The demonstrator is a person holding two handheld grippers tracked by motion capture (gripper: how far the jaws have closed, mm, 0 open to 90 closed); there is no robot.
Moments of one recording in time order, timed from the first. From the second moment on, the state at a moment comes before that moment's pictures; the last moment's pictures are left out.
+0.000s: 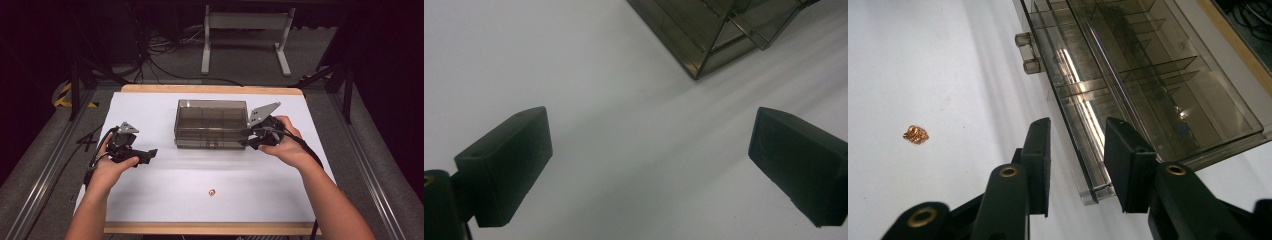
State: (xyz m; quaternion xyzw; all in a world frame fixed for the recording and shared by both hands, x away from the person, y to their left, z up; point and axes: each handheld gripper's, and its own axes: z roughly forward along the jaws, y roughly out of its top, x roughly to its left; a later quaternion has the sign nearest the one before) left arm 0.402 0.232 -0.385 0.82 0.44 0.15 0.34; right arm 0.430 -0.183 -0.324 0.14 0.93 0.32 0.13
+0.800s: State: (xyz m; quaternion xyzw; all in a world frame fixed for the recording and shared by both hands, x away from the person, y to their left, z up) left arm 0.399 0.236 -0.385 0.82 0.44 0.15 0.34; right arm 0.452 -0.160 -0.334 0.12 0.96 0.23 0.09
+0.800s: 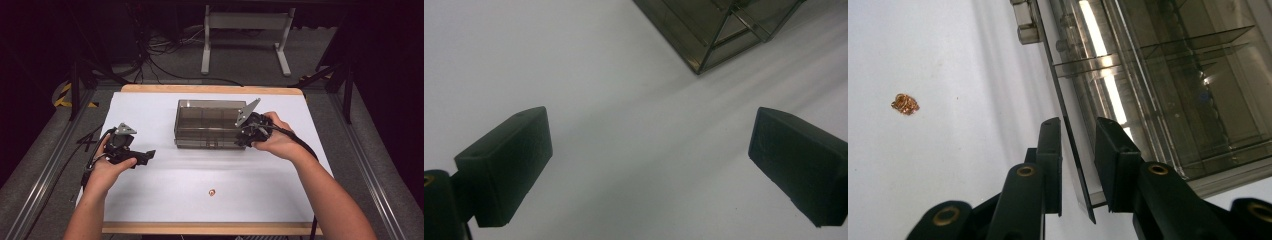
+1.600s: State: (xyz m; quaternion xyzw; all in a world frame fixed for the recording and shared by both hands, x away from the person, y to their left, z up) left arm 0.399 0.235 -0.385 0.82 0.44 0.15 0.34; right arm 0.438 -0.145 -0.334 0.09 0.98 0.17 0.07
